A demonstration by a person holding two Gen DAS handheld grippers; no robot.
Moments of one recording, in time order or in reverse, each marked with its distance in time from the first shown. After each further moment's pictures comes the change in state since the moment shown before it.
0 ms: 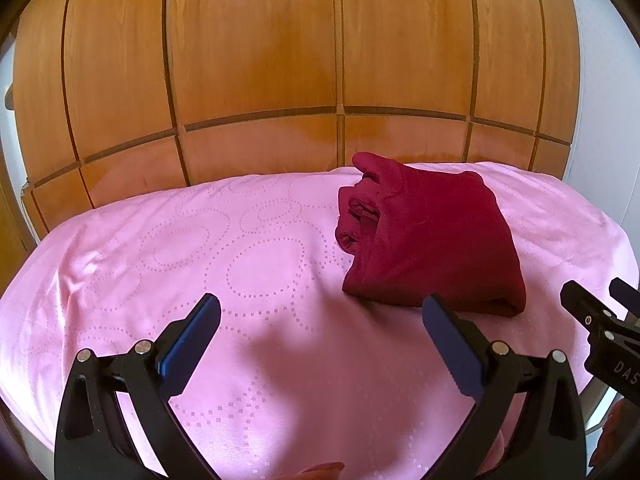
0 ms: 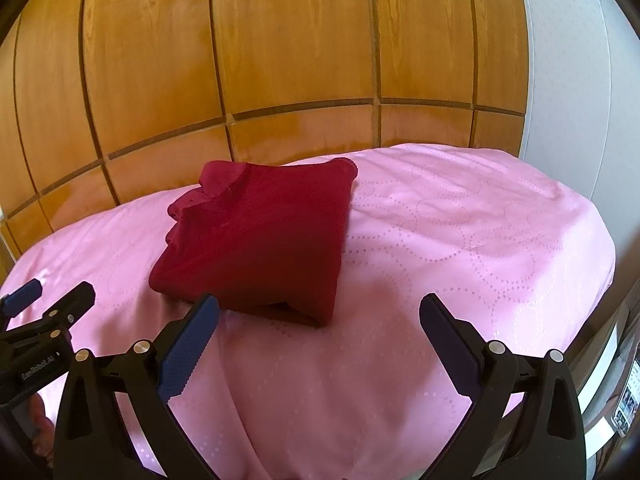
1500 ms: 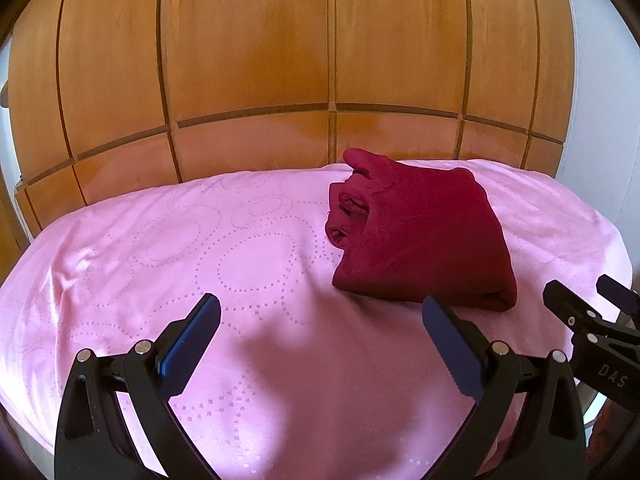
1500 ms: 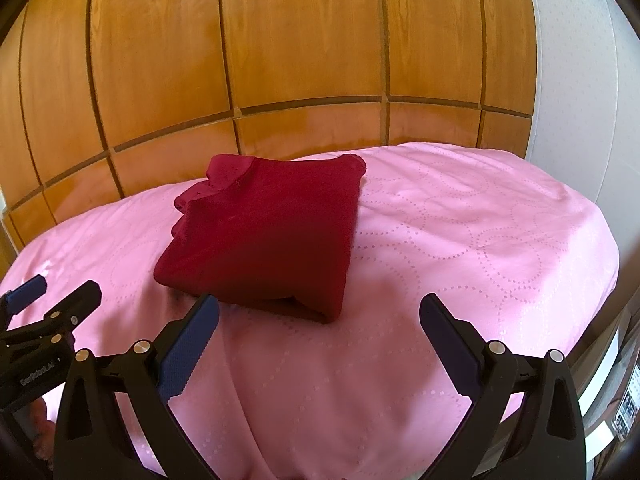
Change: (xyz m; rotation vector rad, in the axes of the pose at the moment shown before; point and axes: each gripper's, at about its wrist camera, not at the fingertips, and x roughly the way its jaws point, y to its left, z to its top) left arm -0.002 -0.004 -0.004 -0.004 0.011 -0.030; right arm 0.002 0.006 -0.004 -0.018 0.012 0.013
